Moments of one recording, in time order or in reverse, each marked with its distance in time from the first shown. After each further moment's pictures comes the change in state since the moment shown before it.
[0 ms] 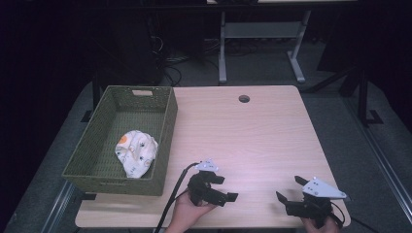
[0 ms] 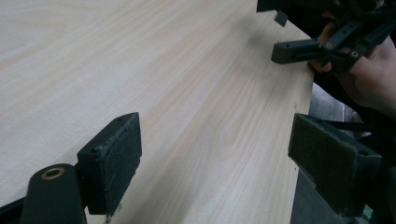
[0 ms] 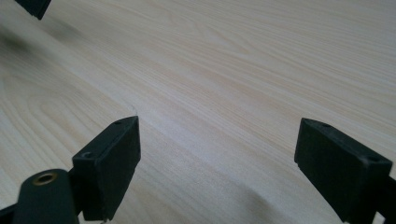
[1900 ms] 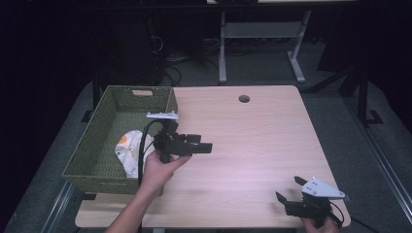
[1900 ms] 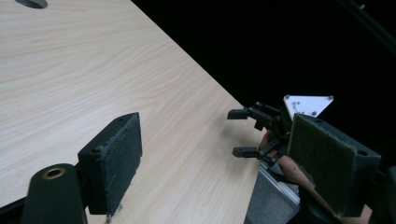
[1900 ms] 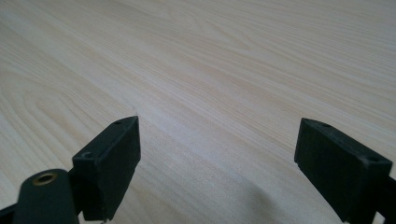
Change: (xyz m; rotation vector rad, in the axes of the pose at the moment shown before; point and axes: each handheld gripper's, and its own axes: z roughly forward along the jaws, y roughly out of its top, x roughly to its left) left arm 0.036 0.087 -0.125 -0.196 -0.086 -0.155; right arm 0.000 -0.001 0.002 0.015 -0.001 0.003
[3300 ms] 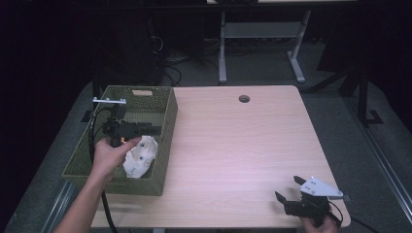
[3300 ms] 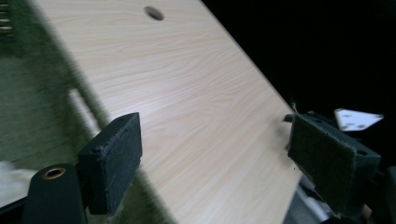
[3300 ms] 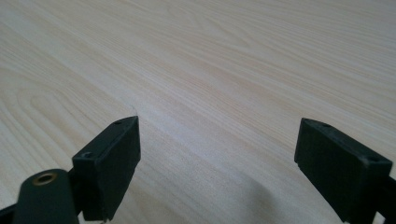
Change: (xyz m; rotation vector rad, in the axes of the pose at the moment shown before) left arm 0.064 0.011 -0.108 0.000 0.217 -0.086; right arm 0.000 0.000 0.003 0.011 -0.005 -0.003
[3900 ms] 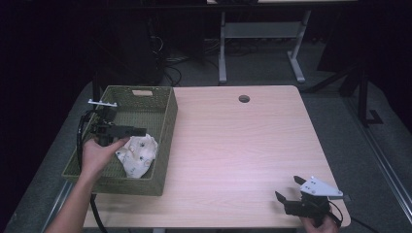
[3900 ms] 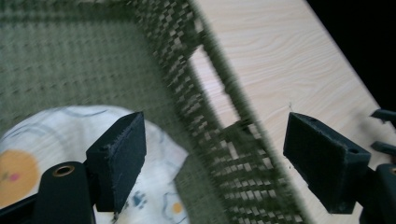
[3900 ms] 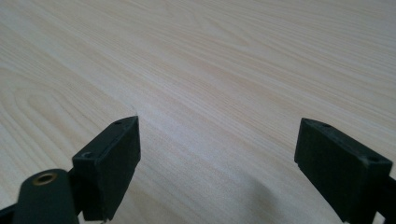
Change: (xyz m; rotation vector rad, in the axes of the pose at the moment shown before) left arm 0.052 -0.010 -0.013 0.083 0.241 -0.071; right arm -0.001 0.000 0.001 0.003 -0.002 -0.001
